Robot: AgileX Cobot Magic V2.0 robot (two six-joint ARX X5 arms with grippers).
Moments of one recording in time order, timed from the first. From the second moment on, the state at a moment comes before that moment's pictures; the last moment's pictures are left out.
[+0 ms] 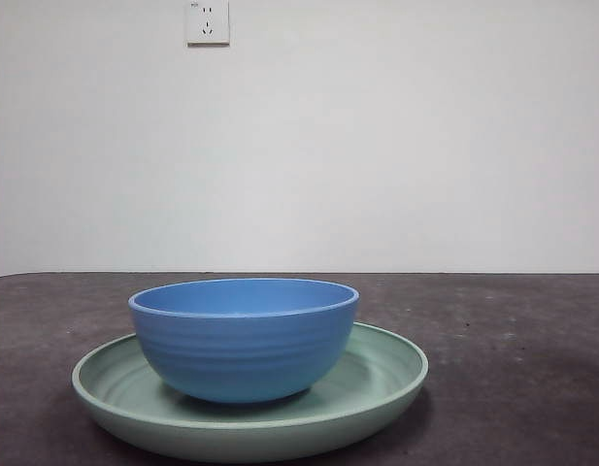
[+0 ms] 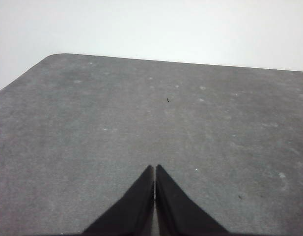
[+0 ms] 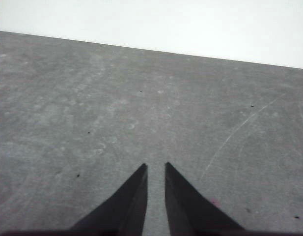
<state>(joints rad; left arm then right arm) 0.01 0.00 0.03 -0.15 0.05 -0.07 -0.02 0.01 0.02 -0.16 -0.13 -0.06</state>
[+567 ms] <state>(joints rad) 0.01 0.00 0.03 -0.15 0.05 -0.07 -0.07 0.01 0.02 -0.16 -0.13 -0.06</state>
